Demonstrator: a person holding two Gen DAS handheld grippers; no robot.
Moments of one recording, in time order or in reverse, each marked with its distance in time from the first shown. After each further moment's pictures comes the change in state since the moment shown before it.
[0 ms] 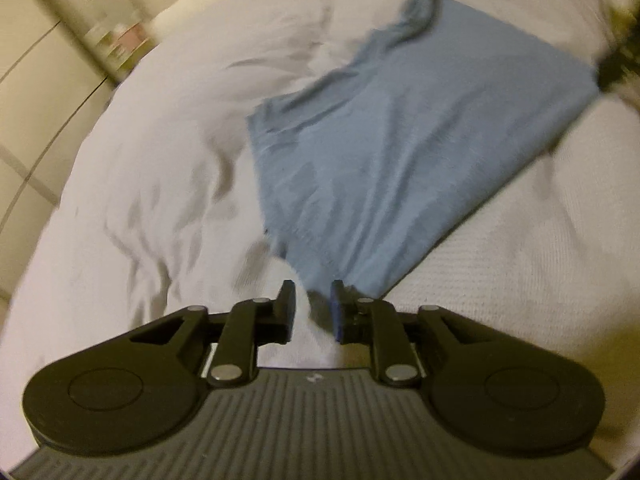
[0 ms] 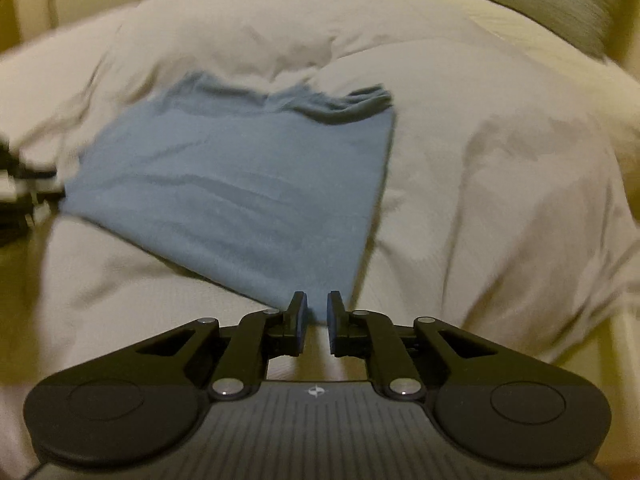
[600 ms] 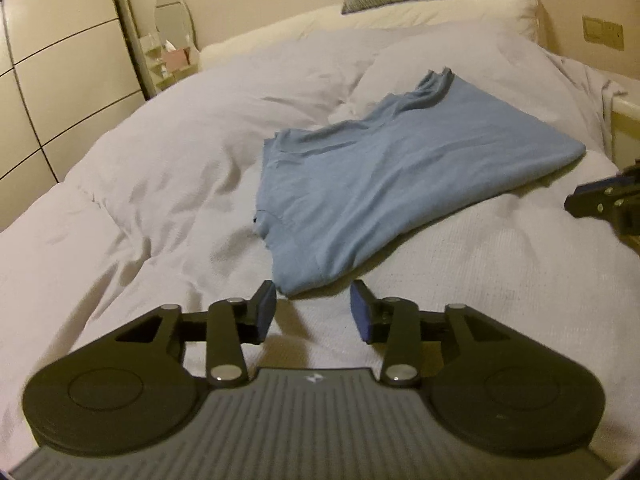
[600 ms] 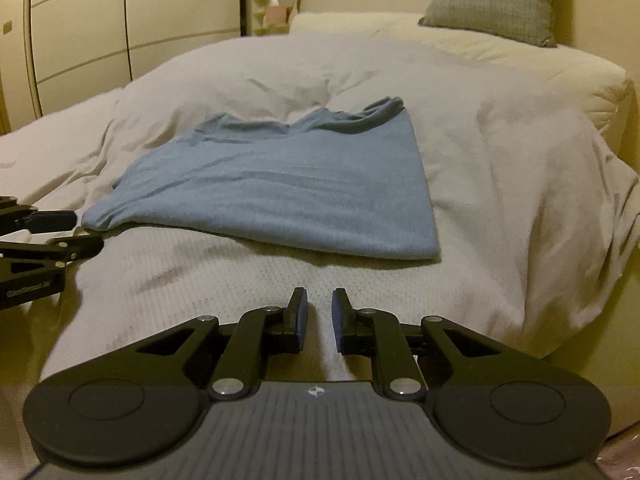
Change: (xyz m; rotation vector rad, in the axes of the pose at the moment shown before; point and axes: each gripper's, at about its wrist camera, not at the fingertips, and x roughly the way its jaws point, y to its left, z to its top) left arm -0.020 -0.008 -0.061 -0.194 -0.264 -0.035; right arm 0.015 0.055 -0.070 0.124 -0.269 -0.019
